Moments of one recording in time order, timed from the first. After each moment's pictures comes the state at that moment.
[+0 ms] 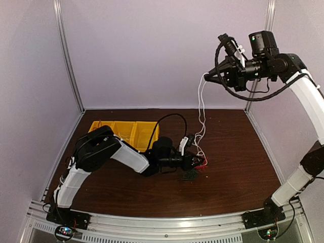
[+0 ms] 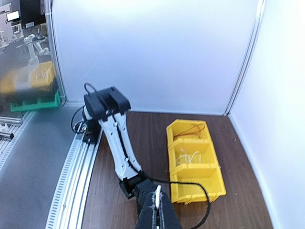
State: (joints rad) left arm -1.00 2.39 1.35 0.91 0.49 -0.55; right arm 0.47 1.53 2.00 -1.00 -0.98 -0.55
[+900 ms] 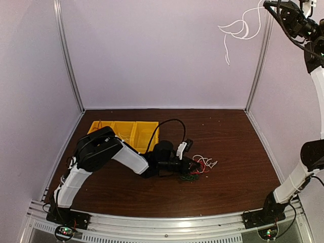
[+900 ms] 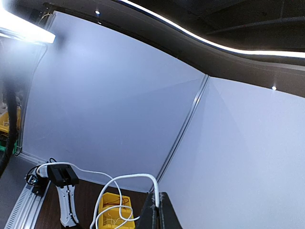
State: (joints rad) left arm -1.00 2.40 1.34 0.80 0.45 -0.57; right arm -0.06 1.57 2.30 0.28 -1.33 0.54
